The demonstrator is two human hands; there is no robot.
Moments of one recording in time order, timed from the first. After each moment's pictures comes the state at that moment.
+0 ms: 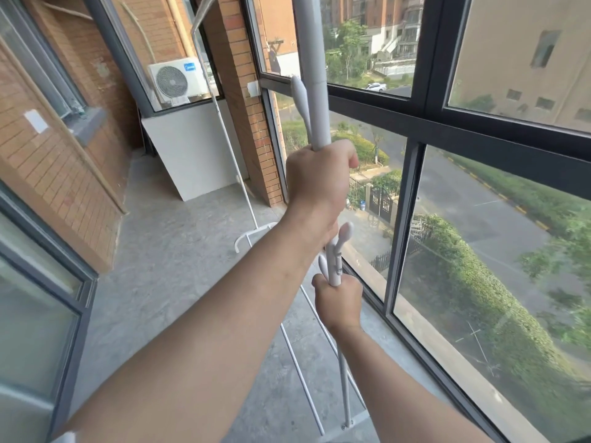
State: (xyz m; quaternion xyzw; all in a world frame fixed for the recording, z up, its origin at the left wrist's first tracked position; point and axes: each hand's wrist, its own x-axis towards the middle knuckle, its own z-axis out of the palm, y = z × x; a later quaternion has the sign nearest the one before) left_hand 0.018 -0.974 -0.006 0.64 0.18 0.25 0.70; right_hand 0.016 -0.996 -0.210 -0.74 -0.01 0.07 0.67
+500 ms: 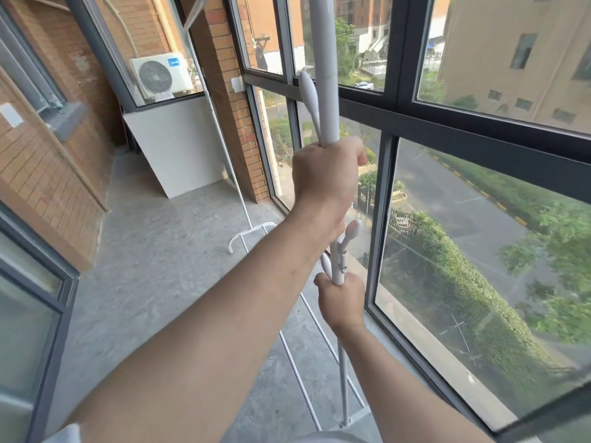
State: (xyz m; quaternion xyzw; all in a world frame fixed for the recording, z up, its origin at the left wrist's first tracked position) left_hand 0.007 -1.032 -0.019 0.65 0.17 0.24 0.70; right_hand 0.001 -1.059 -0.220 -0.74 -0.01 0.06 0.67
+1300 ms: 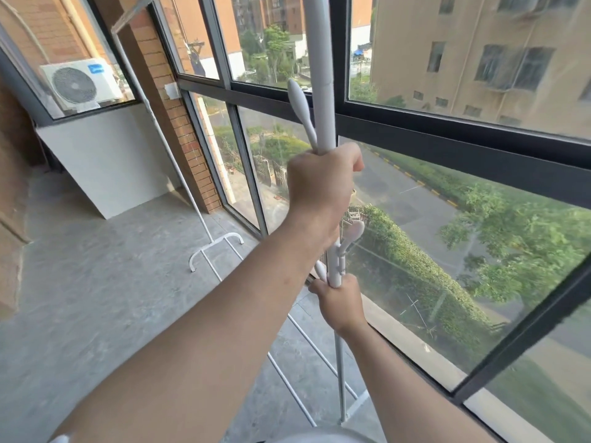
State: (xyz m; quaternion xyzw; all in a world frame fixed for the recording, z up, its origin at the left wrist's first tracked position) left_hand 0.014 -1.085 -0.033 0.66 0.10 0.16 0.73; right_hand 0.013 -1.124 -0.237 -0.74 0.01 0.06 0.67
